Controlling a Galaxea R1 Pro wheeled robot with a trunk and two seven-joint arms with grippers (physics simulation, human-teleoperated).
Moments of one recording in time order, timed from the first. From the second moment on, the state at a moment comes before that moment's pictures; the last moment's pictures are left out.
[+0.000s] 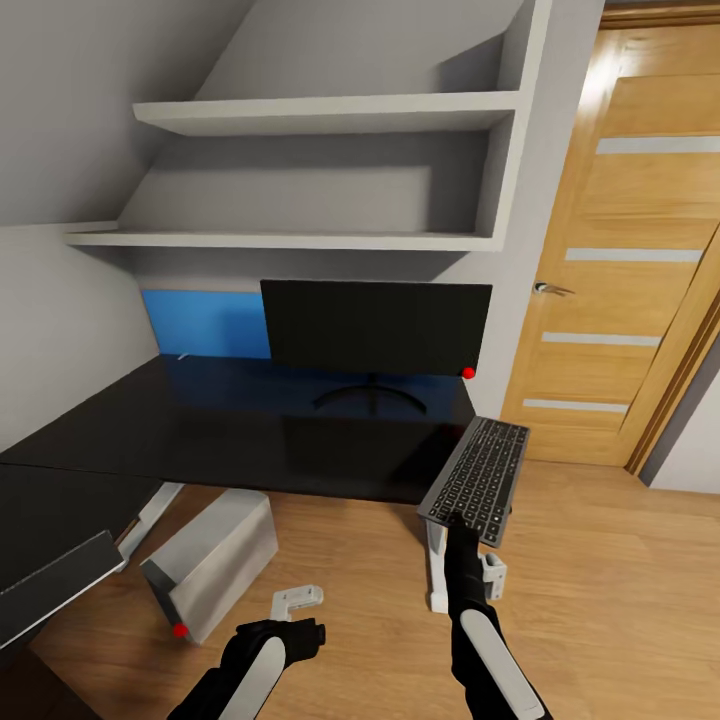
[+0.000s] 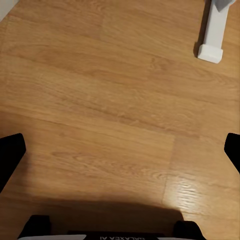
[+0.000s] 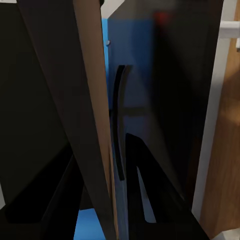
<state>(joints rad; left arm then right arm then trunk) -0.27 -0.04 -0.41 -1.13 0.70 0.65 0.57 -0.28 0.12 0.20 -1.09 -1.60 -0.43 0.11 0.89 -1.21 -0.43</state>
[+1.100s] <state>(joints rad) -0.27 -0.04 -0.41 -1.13 0.70 0.65 0.56 -0.28 0.12 0.20 -1.09 -1.60 -0.43 0.11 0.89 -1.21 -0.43</state>
